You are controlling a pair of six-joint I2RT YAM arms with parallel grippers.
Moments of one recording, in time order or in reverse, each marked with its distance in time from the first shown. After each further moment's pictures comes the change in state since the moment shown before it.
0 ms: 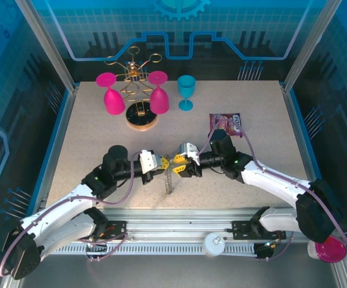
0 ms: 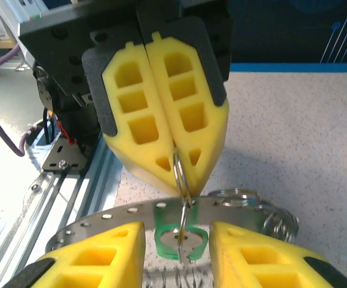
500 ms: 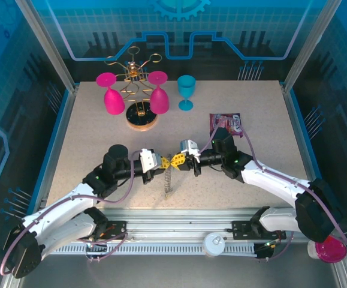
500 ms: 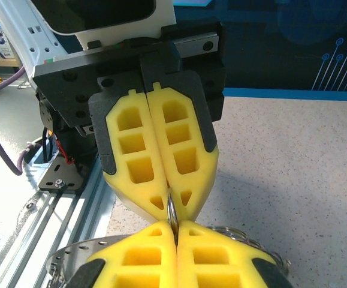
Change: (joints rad) left arm 0.005 0.016 0.000 0.023 0.018 -0.027; right arm -0.006 0.002 0.000 0.079 -0.023 0.027
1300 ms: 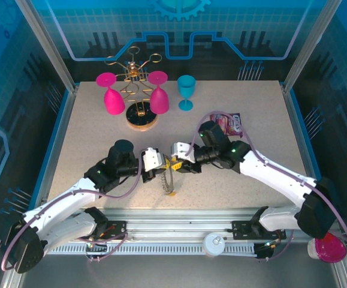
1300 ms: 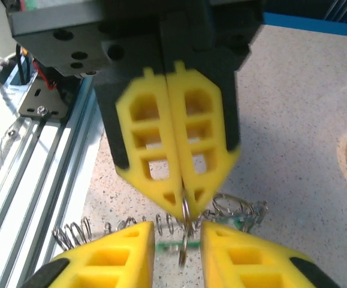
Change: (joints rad) left arm -0.003 0.054 0.087 -0.168 -0.030 0.111; right arm 0.063 0.013 0.260 -0.575 0.226 -0.273
